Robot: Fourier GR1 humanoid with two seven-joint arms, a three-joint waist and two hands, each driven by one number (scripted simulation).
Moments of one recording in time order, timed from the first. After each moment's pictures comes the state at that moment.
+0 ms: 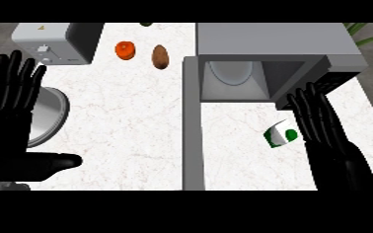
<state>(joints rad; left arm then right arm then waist) -0.05 0.16 0.17 -1.96 0.20 -0.08 0.05 0.13 -0.04 0.15 -2.09 -0.09 0.08 -0.04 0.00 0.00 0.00</state>
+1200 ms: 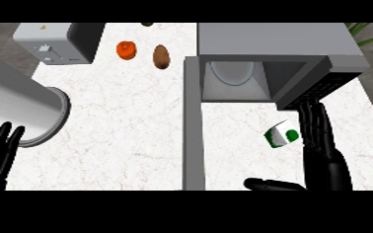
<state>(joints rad) 0.37 0.09 0.21 -2.15 0.27 -0.28 -0.07 0.22 -0.01 0.14 -1.91 0.09 -0.10 -0.29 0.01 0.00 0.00</state>
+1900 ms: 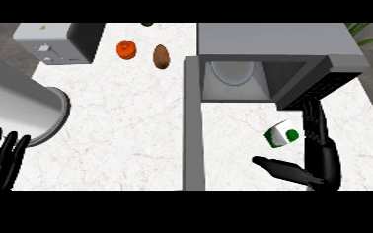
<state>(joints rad) 0.43 0.02 0.19 -2.18 0.22 -0.32 -0.10 0.12 -0.04 -0.01 -1.59 0.06 -0.13 -0.46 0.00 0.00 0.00</state>
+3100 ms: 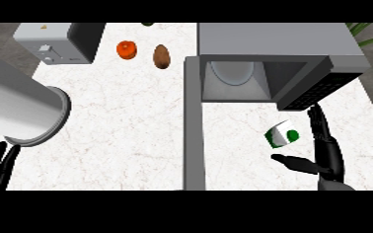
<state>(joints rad) 0.48 0.00 0.23 -2.21 0.25 -0.37 -0.10 -0.10 -0.19 -0.20 -0.91 0.04 -0.02 -0.79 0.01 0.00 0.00</state>
